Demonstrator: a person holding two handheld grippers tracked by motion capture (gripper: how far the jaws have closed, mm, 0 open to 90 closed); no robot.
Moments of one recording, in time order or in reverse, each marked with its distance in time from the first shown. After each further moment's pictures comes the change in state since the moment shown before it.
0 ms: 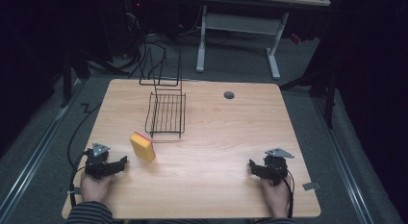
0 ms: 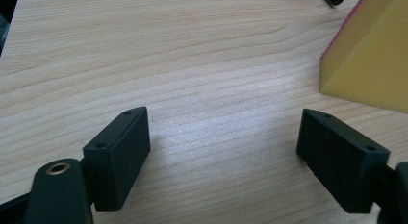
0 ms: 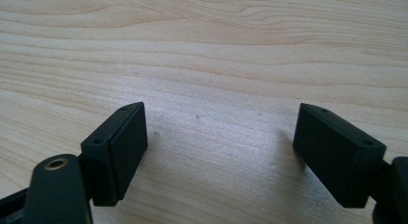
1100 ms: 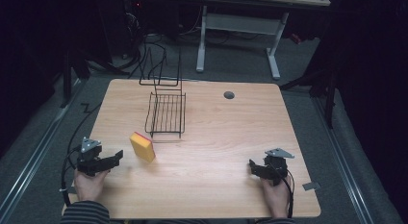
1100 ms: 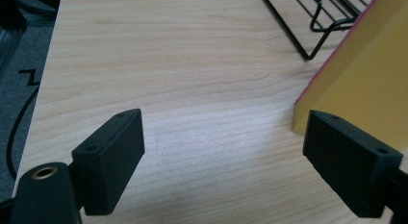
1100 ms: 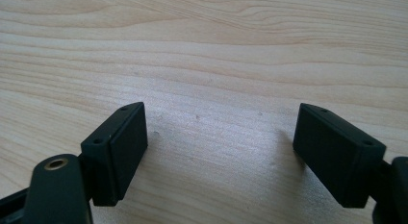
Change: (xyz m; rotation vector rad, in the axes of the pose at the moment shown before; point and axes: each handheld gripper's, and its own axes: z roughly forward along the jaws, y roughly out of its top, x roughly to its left) left arm 0.006 0.021 -0.030 -0.077 -0.041 -0.057; right arm 0.000 0.000 0.000 0.001 0.000 0.002
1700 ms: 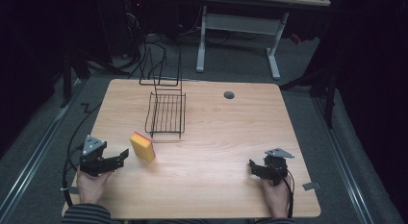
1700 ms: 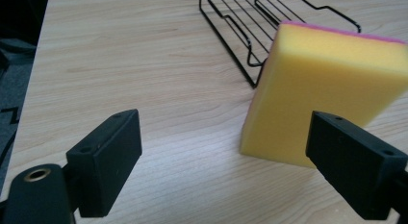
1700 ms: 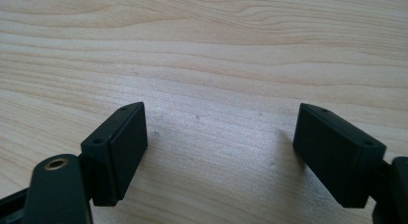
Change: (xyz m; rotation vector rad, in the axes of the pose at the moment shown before) left arm -0.025 0.013 -0.019 -0.082 -0.067 0.078; right arm 0.000 0.000 0.000 0.000 -0.001 -0.001
